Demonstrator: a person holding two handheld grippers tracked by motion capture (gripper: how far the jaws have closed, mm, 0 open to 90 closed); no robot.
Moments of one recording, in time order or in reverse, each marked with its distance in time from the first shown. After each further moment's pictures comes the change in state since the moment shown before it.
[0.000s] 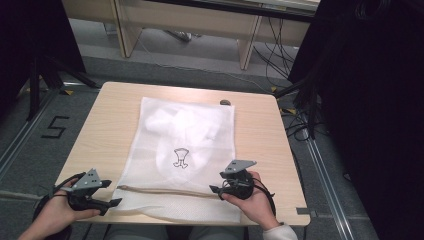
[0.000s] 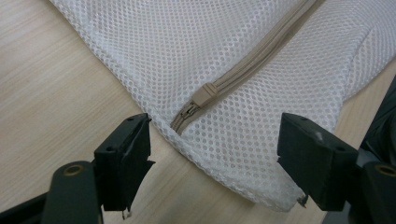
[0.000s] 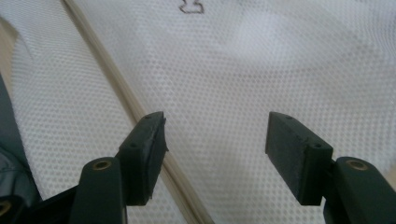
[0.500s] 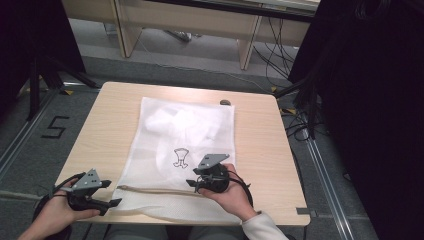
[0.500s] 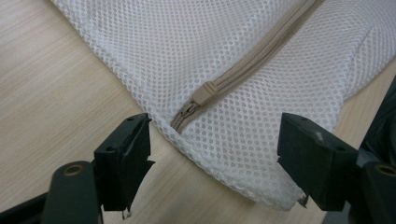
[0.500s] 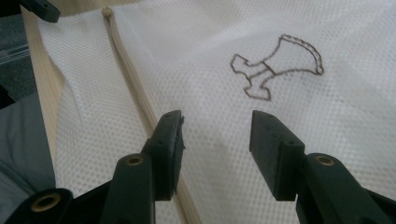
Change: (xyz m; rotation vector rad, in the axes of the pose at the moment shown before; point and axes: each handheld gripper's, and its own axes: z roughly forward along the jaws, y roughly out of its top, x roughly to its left) left arm 0.002 0.001 -0.001 0.011 0.002 0.025; right arm 0.034 0.054 0.032 -0.014 0.086 -0.096
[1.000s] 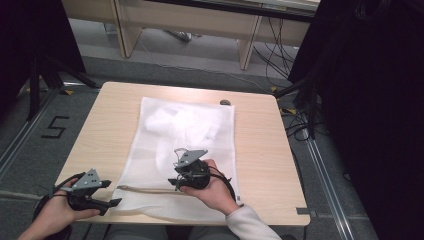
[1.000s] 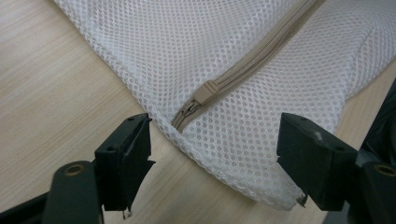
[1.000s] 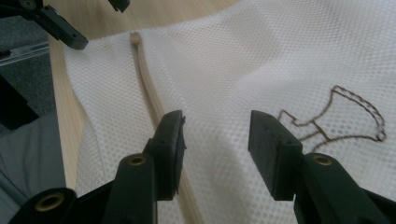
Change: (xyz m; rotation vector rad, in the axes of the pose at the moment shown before) left arm -0.001 -0.001 0.001 -0.001 -0.003 -0.034; right arm 0.018 0.034 0.031 0.010 0.067 -0.060
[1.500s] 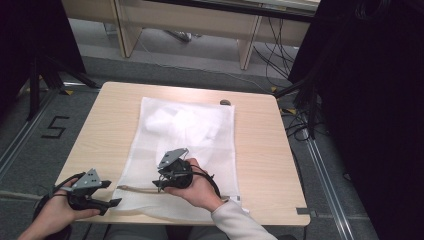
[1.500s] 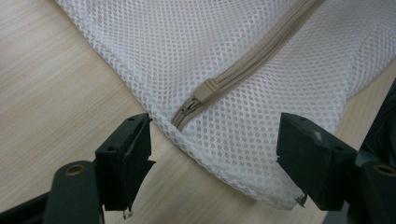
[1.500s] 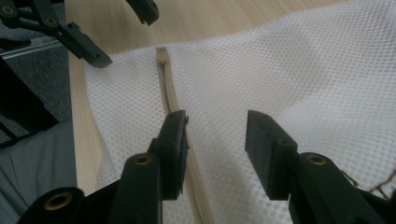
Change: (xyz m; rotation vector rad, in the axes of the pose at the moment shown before) left arm 0.002 0.000 0.000 0.010 -0.004 0.023; right arm 0.016 0.026 0.031 0.034 0.066 -0.050
